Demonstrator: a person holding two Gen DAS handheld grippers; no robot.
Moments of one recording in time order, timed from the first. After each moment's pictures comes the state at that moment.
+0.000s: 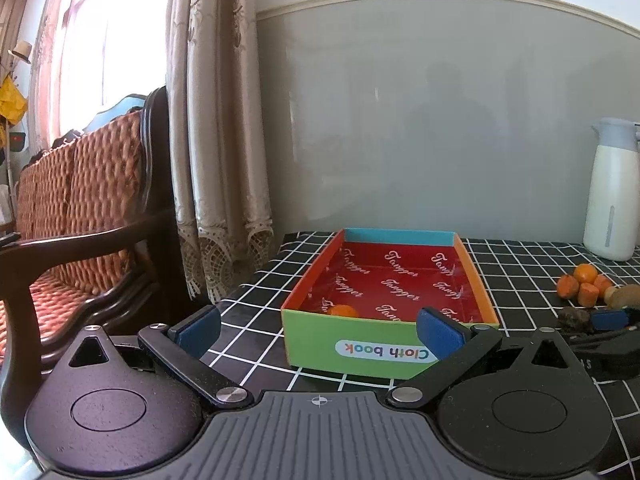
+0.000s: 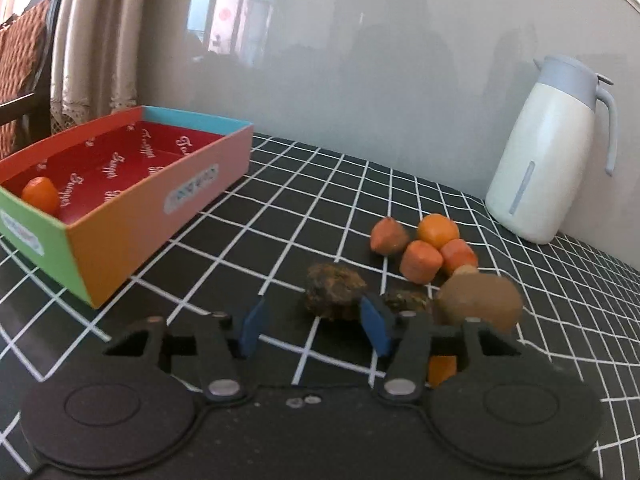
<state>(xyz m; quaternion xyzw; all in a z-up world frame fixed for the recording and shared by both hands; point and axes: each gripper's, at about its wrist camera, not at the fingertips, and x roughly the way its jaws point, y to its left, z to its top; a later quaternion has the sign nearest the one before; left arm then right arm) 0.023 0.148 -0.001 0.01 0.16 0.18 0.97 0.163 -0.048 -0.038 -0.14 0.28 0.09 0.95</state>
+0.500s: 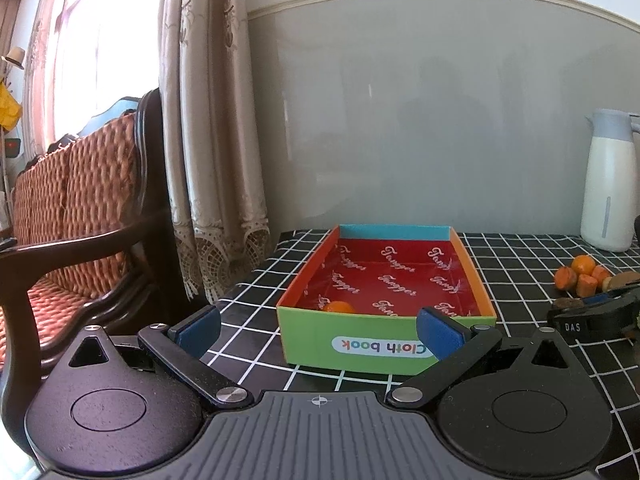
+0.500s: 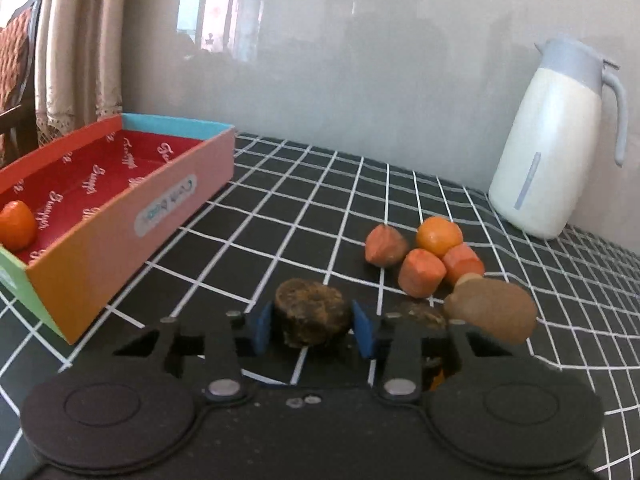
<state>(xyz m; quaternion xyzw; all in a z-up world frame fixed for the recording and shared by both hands) 0.023 0.146 -0.002 0.02 0.16 0.18 0.97 0.182 -0.049 -0.036 -0.12 0.29 0.09 0.95</state>
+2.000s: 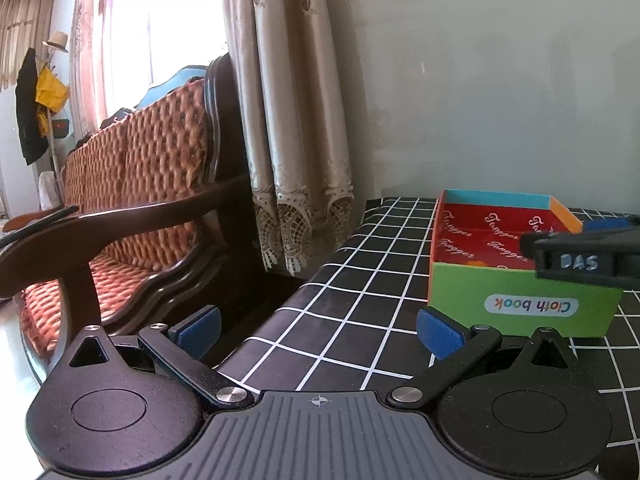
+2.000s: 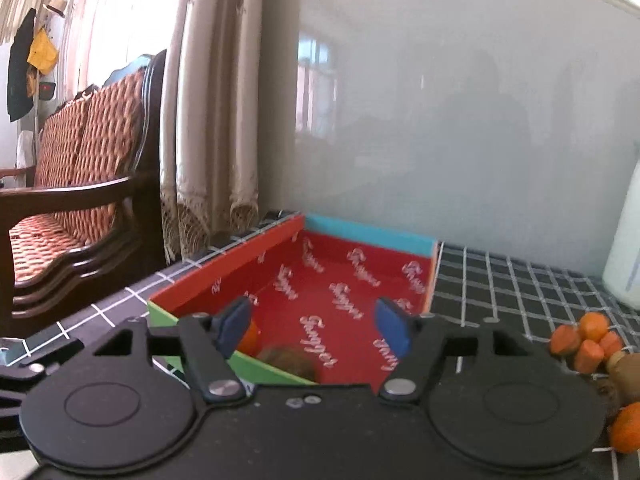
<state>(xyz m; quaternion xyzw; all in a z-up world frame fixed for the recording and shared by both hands) 0.012 0.222 -0.022 0.02 0.20 0.26 0.95 0.118 0.066 0.002 -0.08 0.17 0.23 0.96</state>
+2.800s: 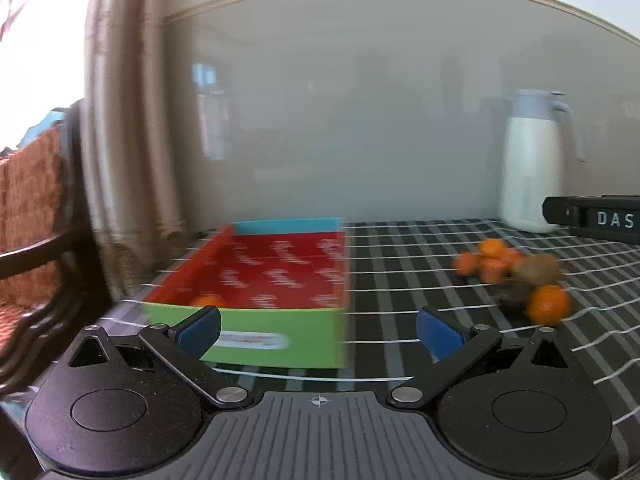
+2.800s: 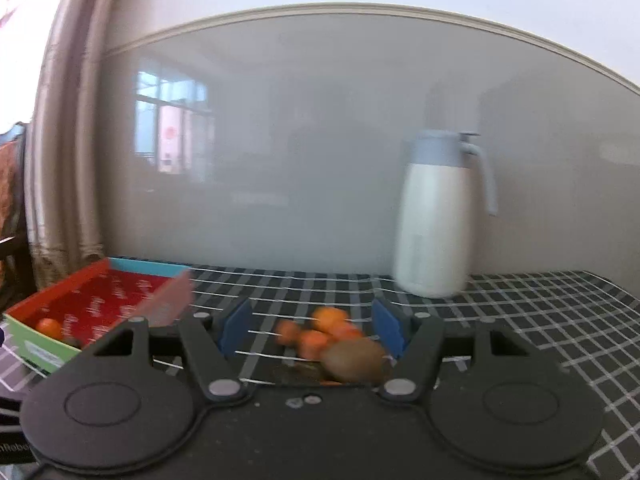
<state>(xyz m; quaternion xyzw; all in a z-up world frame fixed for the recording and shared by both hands) 0.032 0.060 -0.010 0.03 0.17 0.07 0.98 0.081 -0.136 0.029 -0.03 0.12 0.03 0.99</state>
